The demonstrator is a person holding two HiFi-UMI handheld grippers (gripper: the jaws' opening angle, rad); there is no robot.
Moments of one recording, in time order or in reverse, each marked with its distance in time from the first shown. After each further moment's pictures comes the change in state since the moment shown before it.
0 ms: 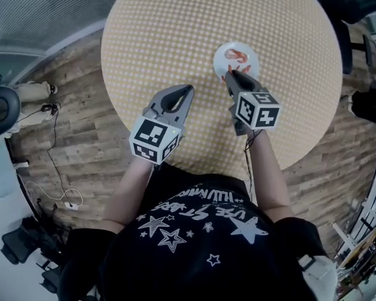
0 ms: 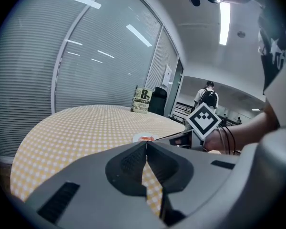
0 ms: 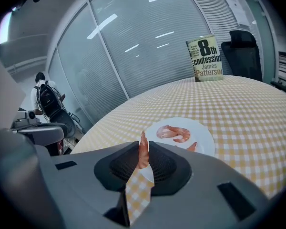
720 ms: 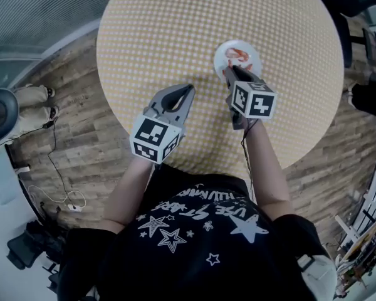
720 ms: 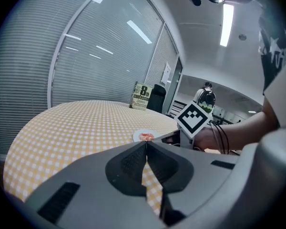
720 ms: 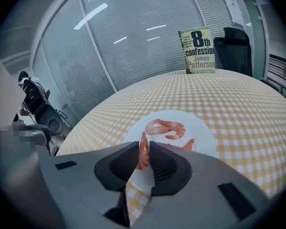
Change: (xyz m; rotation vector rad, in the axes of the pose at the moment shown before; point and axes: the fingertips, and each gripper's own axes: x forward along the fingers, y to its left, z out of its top) left arm 0.013 0.008 -0.011 -0.016 0.035 -0.042; right arm 0.026 -0.023 -0.011 0.055 0.091 -0.135
